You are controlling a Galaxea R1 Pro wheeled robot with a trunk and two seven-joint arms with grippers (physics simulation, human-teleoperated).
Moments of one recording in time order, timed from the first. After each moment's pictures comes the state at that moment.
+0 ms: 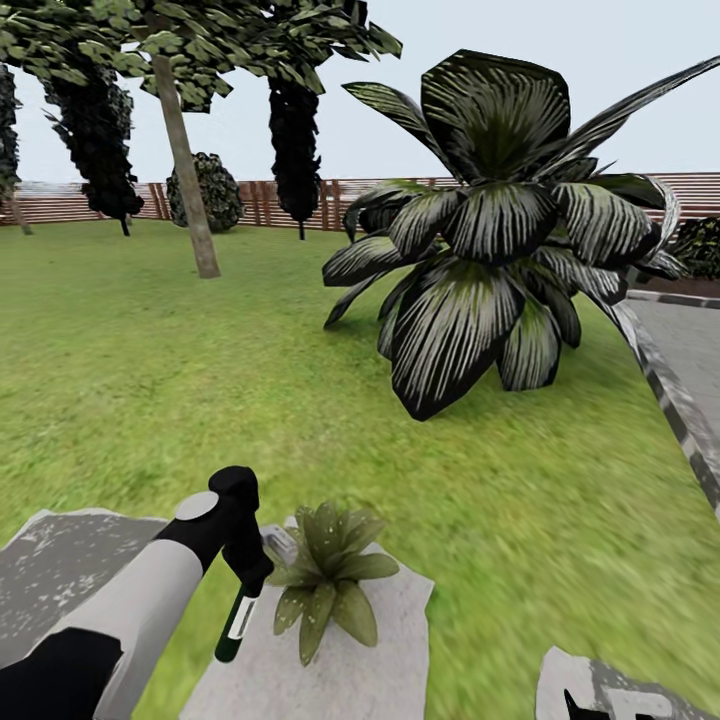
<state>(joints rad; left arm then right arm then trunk) -0.87 0.00 -0.18 -0.63 -1.33 0.92 -1.56 -0.35 -0.13 -1.18 -0.29 0.97 -0.46 0.19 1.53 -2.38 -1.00</state>
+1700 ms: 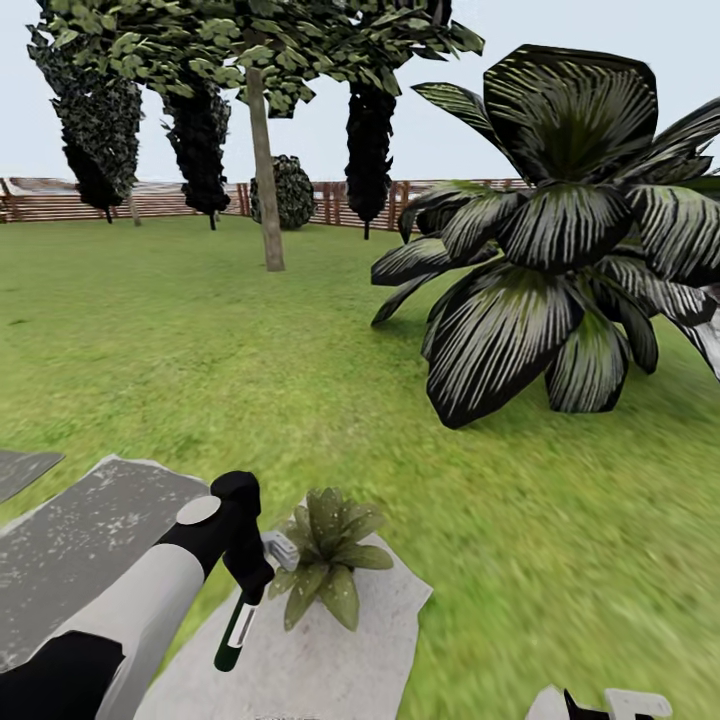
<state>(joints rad) -0.86 -0.01 -0.19 -0.61 -1.33 0.92 -1.56 -0.35 -0.13 -1.18 -0.29 0.97 -0.46 0.19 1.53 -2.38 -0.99</state>
